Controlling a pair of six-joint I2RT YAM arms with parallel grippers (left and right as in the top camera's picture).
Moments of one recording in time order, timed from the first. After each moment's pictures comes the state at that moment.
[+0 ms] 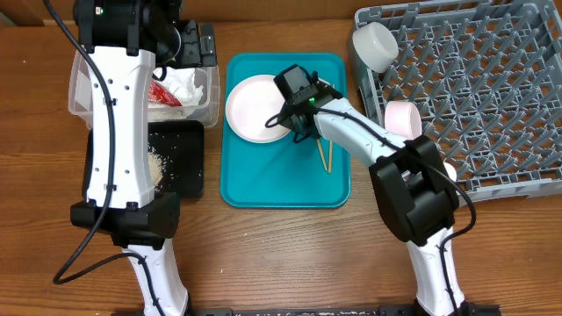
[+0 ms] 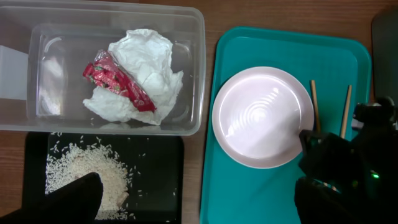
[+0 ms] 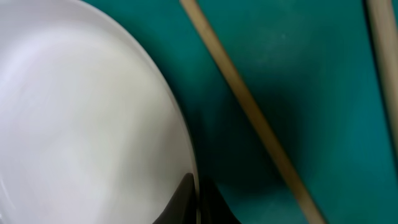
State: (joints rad) left arm -0.10 2.10 2.63 -1.62 -0.03 -0.21; right arm 0.55 2.24 1.70 -0.61 0.11 0.86
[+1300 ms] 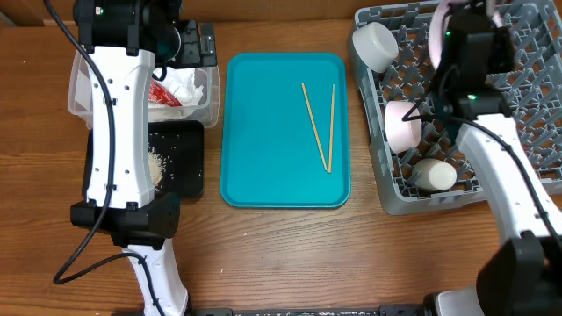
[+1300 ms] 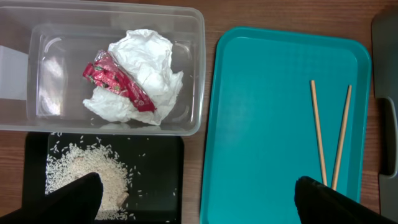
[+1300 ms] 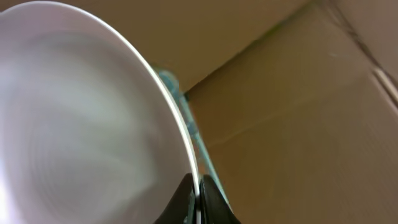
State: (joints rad) left arm -0.10 2.10 2.63 -1.62 -0.03 -0.21; right arm 0.07 1.66 1.36 -0.14 0.80 -0.52
